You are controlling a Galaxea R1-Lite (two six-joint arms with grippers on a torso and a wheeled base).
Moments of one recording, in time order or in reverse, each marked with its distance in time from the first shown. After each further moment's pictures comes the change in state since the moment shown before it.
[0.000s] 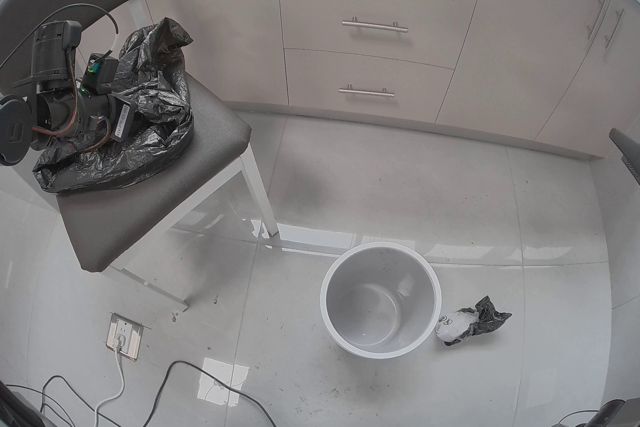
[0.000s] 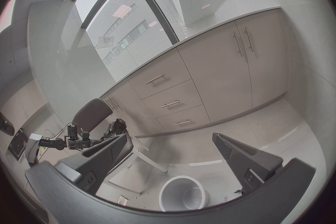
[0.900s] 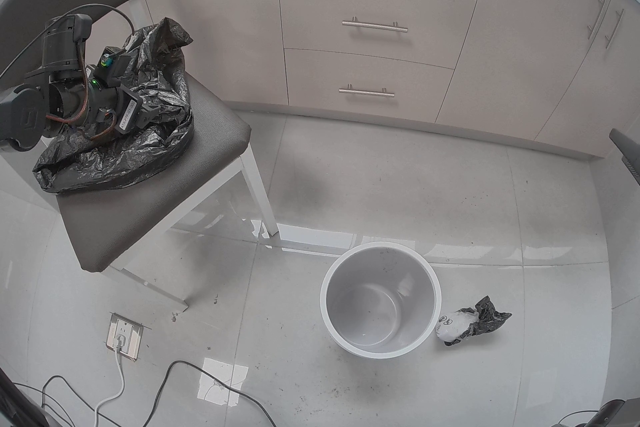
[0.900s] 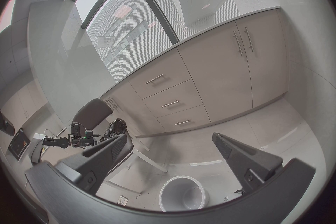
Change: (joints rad) left arm 0.010 0.075 -0.101 0.000 0.001 0.160; right arm 0.000 -0.002 0.002 0.000 0.002 0.000
